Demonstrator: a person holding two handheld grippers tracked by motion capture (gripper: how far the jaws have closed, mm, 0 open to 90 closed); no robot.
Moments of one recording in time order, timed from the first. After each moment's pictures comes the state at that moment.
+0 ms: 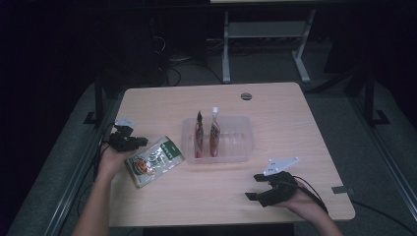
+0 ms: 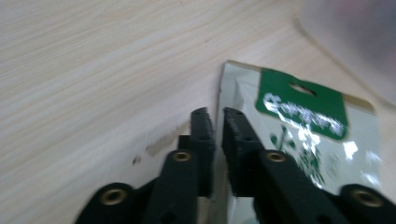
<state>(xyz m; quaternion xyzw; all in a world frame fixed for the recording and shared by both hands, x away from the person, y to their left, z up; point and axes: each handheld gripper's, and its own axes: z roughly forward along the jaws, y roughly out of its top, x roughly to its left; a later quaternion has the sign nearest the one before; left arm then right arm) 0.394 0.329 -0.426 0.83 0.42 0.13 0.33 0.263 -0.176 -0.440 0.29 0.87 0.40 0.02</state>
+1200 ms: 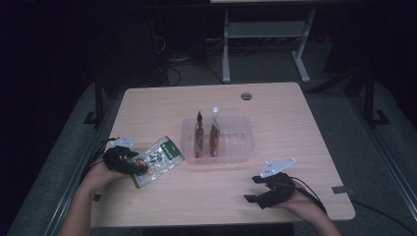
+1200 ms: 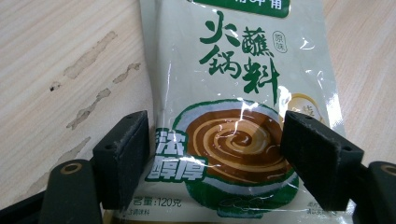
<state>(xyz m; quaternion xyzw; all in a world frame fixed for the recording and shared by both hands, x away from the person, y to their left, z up) 0.364 0.337 -0.456 0.89 0.32 0.06 0.31 0.262 -0.170 -0.443 0.28 0.88 0.38 0.02</state>
